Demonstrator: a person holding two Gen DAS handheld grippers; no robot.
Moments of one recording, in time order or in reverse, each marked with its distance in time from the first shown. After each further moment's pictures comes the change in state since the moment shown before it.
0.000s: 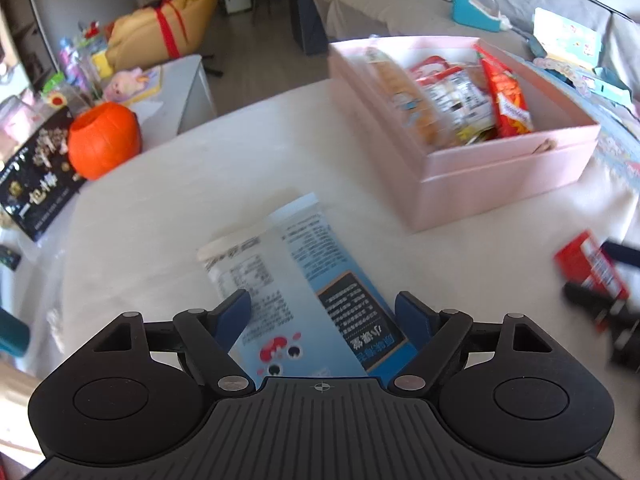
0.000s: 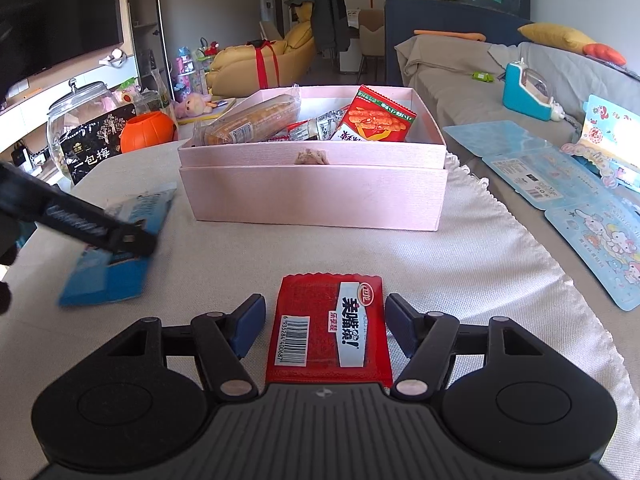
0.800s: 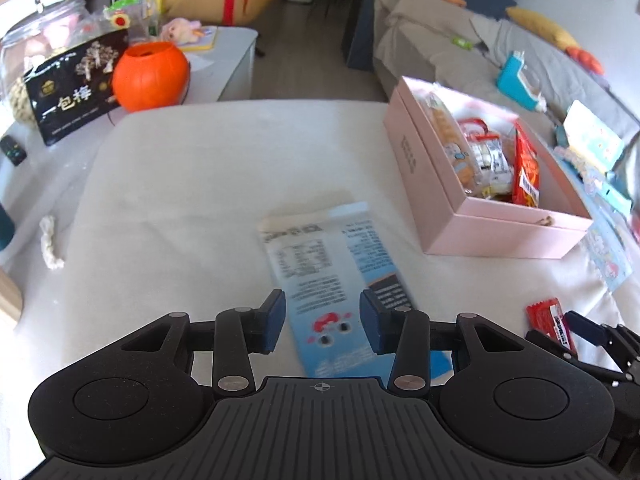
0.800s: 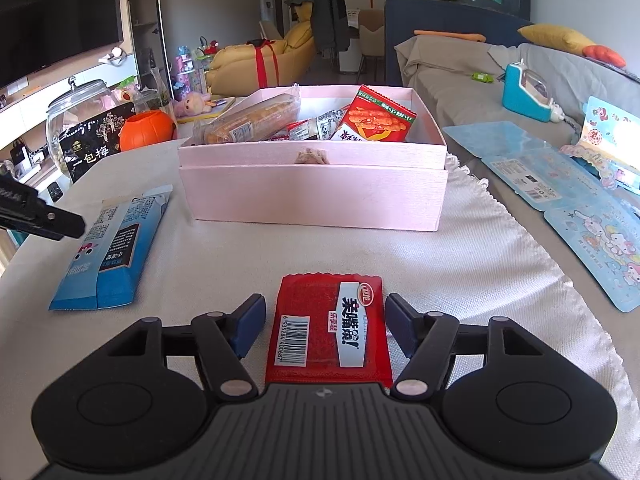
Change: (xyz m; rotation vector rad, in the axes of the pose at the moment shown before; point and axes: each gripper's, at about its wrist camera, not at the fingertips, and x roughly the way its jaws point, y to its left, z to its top) left arm -0.030 0.031 -0.011 -0.332 -0.002 -0.079; right arm 0.000 0.001 0.000 -0.004 0.001 -0.003
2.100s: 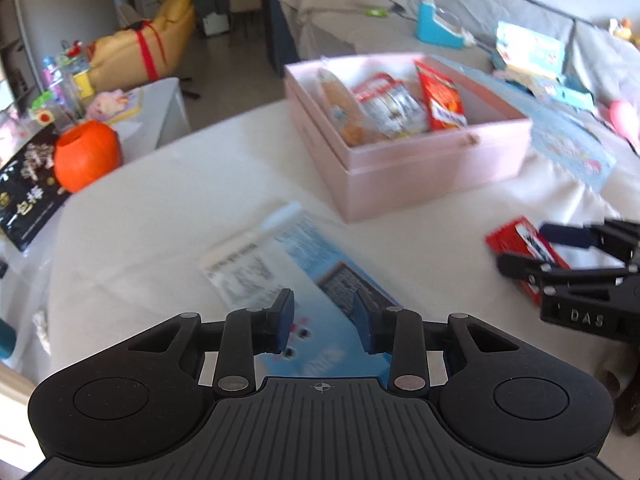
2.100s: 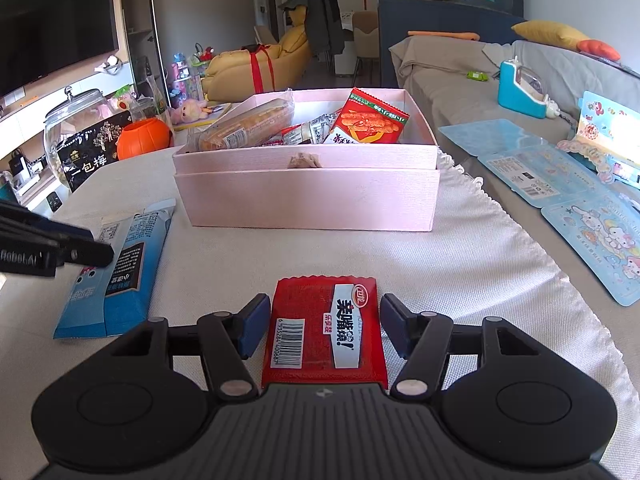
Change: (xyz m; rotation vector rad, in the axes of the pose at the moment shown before) left arm 0.006 -0.065 -0.028 0.357 -0.035 -0.009; right arm -0.004 -0.007 0.000 0.019 -0.008 -0.004
